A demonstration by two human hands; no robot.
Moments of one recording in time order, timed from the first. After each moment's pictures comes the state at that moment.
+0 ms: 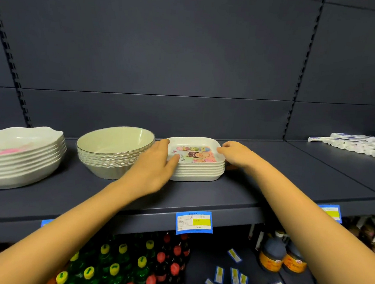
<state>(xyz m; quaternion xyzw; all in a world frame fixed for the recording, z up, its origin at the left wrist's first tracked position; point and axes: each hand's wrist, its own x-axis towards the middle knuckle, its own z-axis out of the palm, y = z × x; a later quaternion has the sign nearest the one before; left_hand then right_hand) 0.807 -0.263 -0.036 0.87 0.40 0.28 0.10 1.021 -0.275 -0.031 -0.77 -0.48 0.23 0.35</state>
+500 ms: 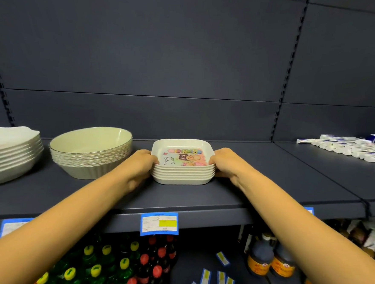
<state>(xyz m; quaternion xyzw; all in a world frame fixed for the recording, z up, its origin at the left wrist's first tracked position) 0.855 -0.249 -0.045 0.63 0.47 0.34 0.52 1.049 -0.286 -0.047 -0.71 -0.44 0.32 0.44</state>
